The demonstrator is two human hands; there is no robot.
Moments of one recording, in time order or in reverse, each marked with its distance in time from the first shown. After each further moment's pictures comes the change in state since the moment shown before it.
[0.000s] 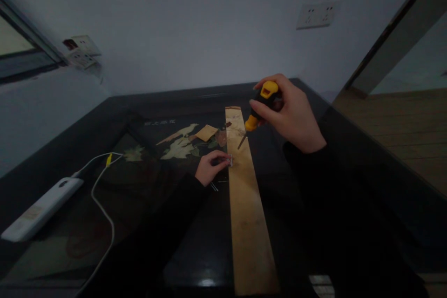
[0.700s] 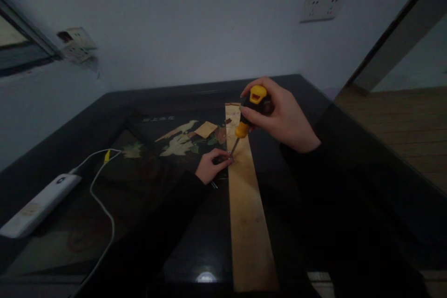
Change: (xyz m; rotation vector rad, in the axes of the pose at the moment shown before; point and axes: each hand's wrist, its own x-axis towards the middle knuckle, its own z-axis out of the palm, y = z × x) left_hand -0.004 0.003 0.003 0.107 -0.017 -0.078; right_hand -0.002 -0.008 0.009 0.124 -0.159 -0.049
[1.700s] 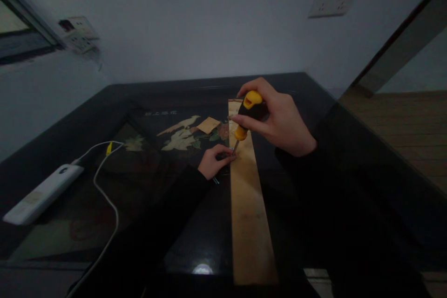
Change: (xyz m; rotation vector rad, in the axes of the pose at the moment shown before) left_hand 0.001 0.002 0.000 0.026 -0.025 0.049; right_hand -0.002 -0.006 0.010 -0.168 -0.060 -0.117
